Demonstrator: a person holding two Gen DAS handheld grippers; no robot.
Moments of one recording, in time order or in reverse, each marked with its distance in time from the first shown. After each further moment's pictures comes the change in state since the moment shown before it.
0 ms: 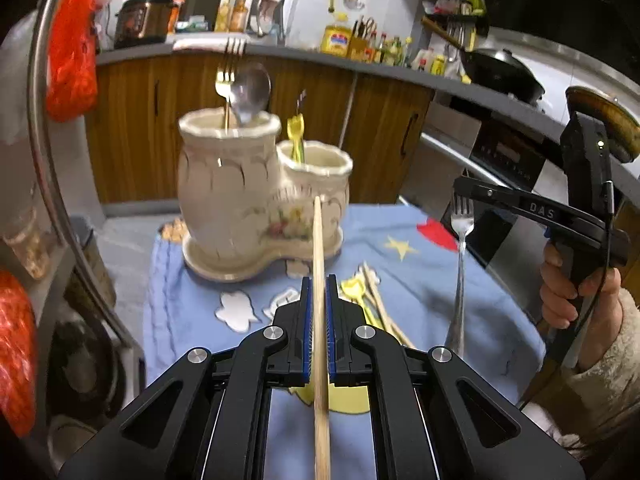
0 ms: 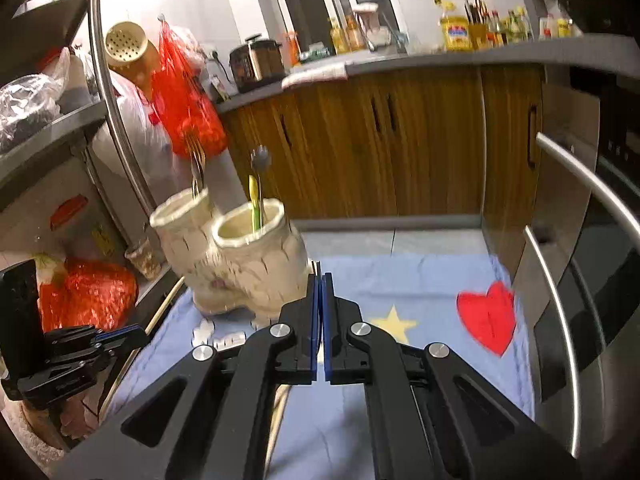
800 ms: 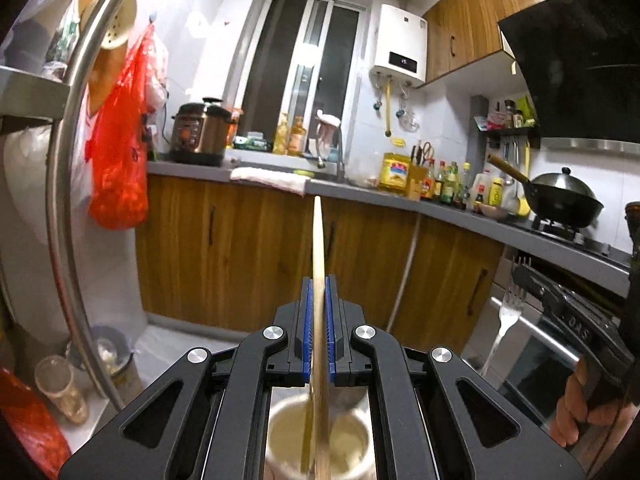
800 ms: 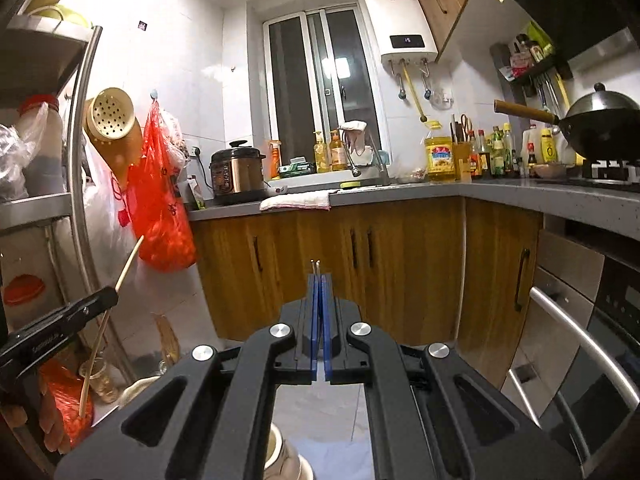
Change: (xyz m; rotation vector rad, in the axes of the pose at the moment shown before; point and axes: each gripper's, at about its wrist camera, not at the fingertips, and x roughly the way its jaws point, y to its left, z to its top) left arm 0.022 0.042 0.154 -0.053 -0.447 0.203; right arm 0.041 0.039 0.112 -0.090 -0.407 -0.157
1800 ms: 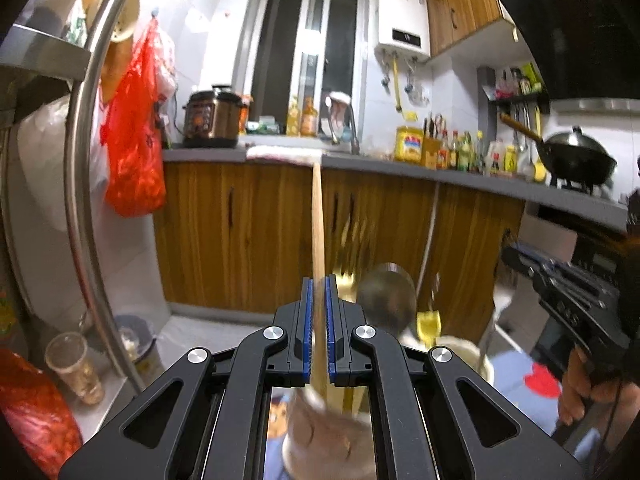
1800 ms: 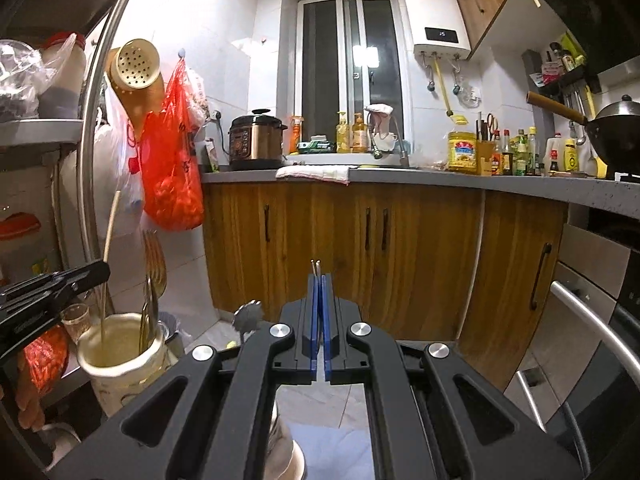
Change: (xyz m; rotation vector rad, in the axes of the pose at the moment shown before) left arm -0.007 0.018 -0.057 0.068 0.085 0.058; right arm 0.024 0.020 -0.059 -0.123 0.059 0.058
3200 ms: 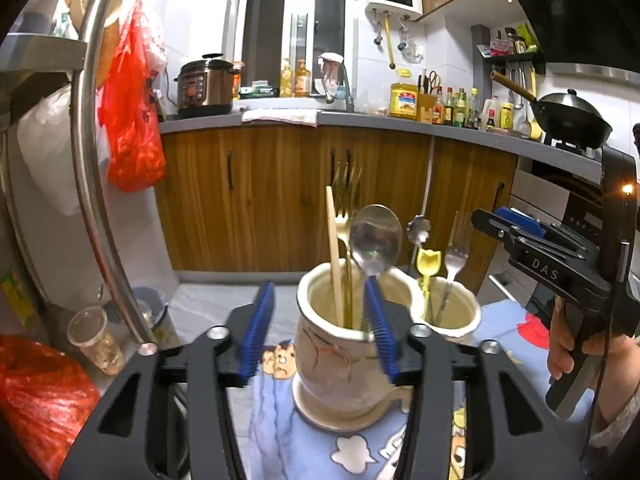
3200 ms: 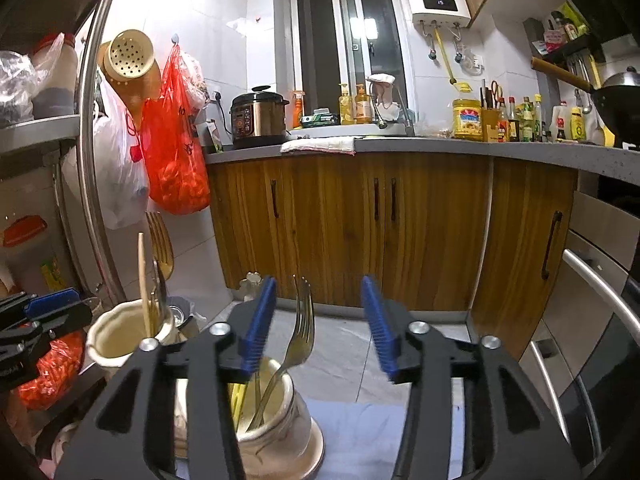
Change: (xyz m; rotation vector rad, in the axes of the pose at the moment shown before) left arm -0.027 -0.006 -0.007 0.044 0.144 0.004; right arm -0.006 -0.009 -0.002 0.077 0.105 0.032
